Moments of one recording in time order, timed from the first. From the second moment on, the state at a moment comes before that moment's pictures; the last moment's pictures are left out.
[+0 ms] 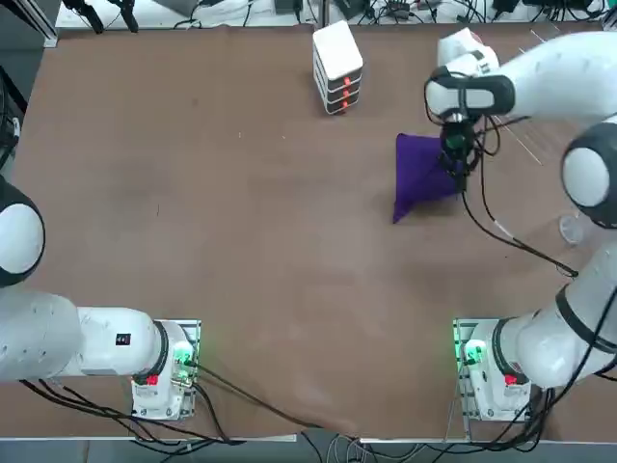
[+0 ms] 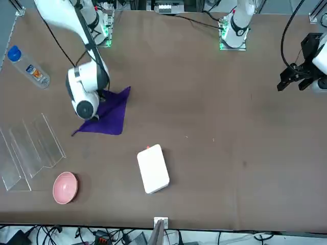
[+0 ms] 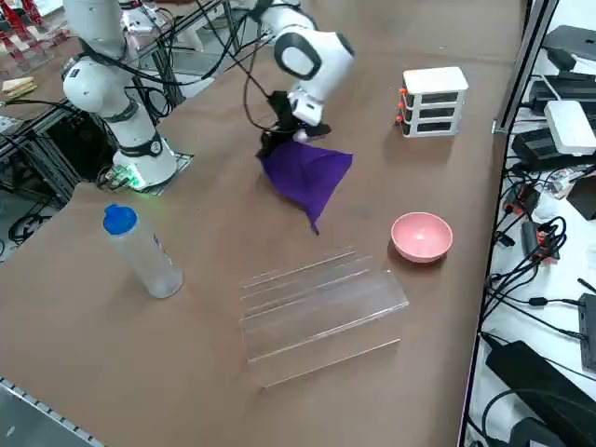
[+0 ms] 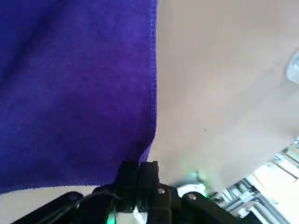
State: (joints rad) arm 0.29 0.32 -0.03 -2.11 -0.13 1.72 0.62
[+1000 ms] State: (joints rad) arm 0.19 0.18 -0.03 -2.27 -0.15 1.87 0.50
